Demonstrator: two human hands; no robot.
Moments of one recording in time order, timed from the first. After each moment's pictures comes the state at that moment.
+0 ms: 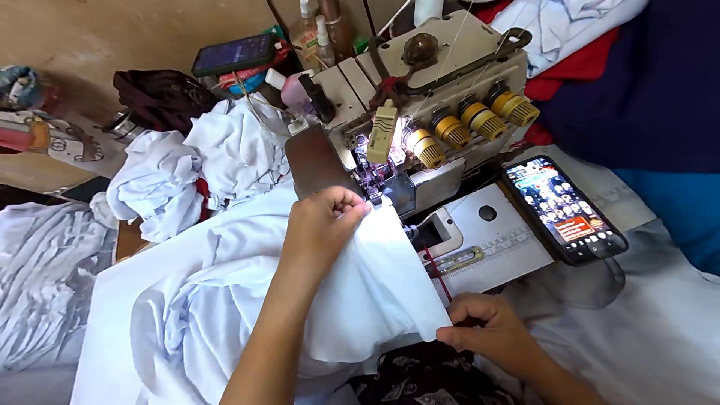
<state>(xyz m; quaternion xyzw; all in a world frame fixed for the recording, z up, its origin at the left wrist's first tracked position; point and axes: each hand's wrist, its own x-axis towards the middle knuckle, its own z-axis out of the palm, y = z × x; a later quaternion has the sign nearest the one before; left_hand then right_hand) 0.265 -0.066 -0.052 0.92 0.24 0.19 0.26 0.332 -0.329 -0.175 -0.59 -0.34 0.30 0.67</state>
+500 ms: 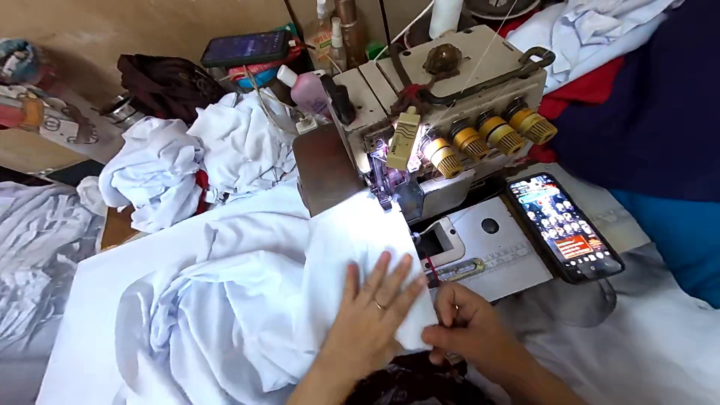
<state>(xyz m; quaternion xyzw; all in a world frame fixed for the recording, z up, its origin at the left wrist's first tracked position) 0.207 -0.142 -0.150 0.95 0.01 0.30 0.10 0.332 -0.300 -0.142 -0.45 -0.29 0.45 0.72</state>
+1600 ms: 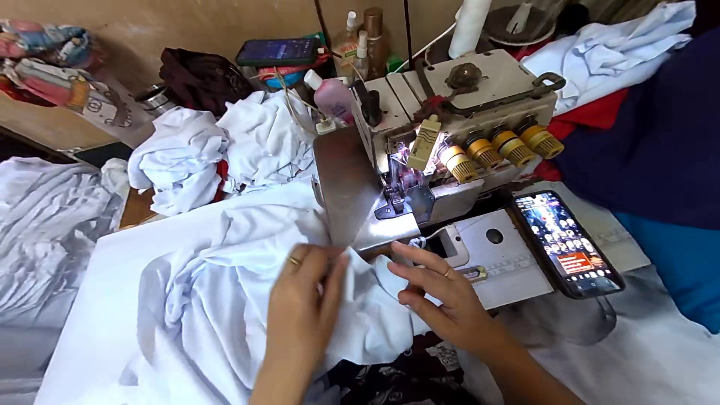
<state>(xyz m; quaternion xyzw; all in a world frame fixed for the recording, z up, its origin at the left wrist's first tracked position) 0.180 -0.101 -0.088 0.89 0.25 0.33 0.18 0.350 -0.249 -0.140 -0.51 -0.60 0.13 0.60</state>
